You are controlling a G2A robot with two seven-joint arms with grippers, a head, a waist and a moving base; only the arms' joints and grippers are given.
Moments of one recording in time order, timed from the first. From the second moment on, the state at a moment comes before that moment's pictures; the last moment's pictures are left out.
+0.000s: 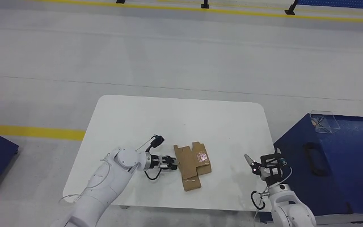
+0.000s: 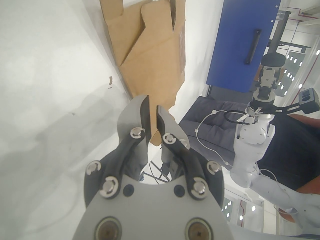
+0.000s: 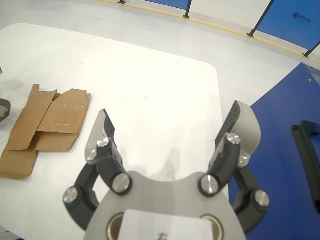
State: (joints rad) left arm 0.69 -1.40 -0.83 -0.67 0.01 -0.26 -0.97; right arm -1.73 -1.15 1.60 -1.80 -1.33 0.00 0.00
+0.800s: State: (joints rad) left arm 0.79 -1.41 -0.86 -0.72 -0.06 -0.17 -0.80; right arm -1.14 -1.15 1.50 -1.36 -0.44 -0.16 1.14
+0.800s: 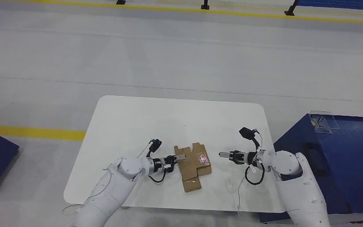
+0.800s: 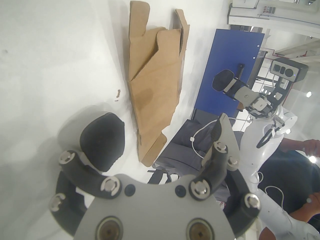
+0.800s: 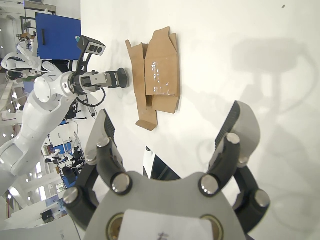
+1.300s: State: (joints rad) left arm 0.97 -1.30 -1.08 -1.08 -0.07 -0.22 -0.94; right arm -1.14 -1.14 1.56 -1.35 -0.06 -0.17 1.27
